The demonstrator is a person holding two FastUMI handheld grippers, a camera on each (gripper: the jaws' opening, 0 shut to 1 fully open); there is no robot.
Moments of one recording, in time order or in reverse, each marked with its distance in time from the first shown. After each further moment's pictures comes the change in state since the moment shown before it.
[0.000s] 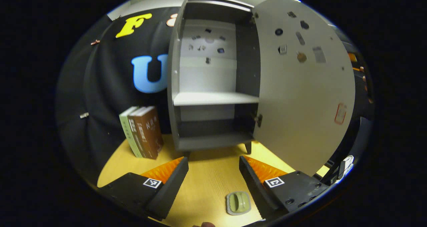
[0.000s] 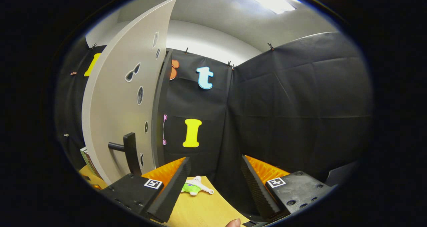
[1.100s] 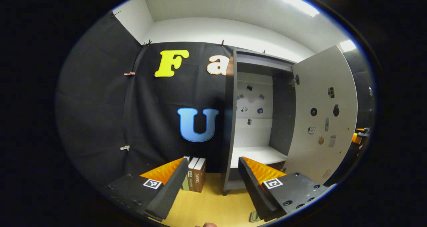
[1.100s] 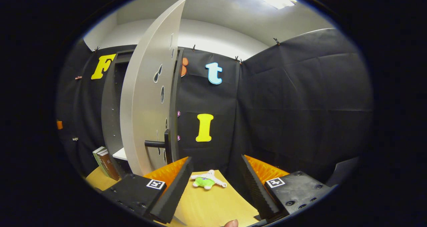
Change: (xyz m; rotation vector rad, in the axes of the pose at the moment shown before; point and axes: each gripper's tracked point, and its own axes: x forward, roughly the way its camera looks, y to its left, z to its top) left arm -0.140 0.152 0.185 -0.054 -0.195 0.223; right arm -0.032 0.040 -0.005 0.049 0.069 0.088
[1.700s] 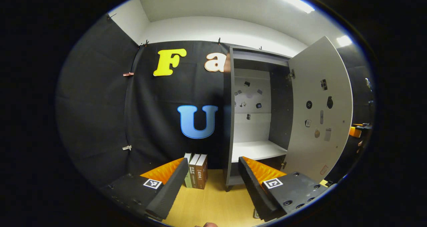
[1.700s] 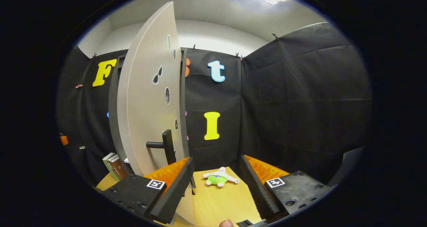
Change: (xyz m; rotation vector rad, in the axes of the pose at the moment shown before) left arm -0.014 -0.007 -0.006 0.044 0.012 -0.016; right arm -0.013 0.031 -0.006 0.076 0.021 0.009
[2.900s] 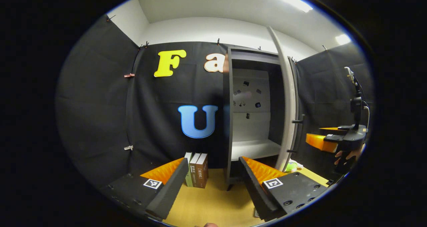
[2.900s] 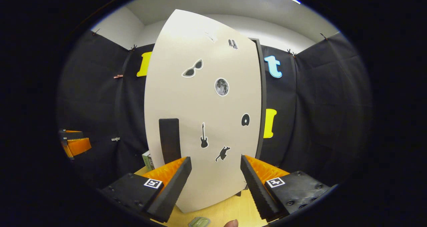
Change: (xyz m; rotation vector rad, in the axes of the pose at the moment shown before) left arm -0.008 -0.002 -0.006 -0.007 -0.003 0.000; right arm 0.005 0.221 -0.036 -0.081 0.052 0.396
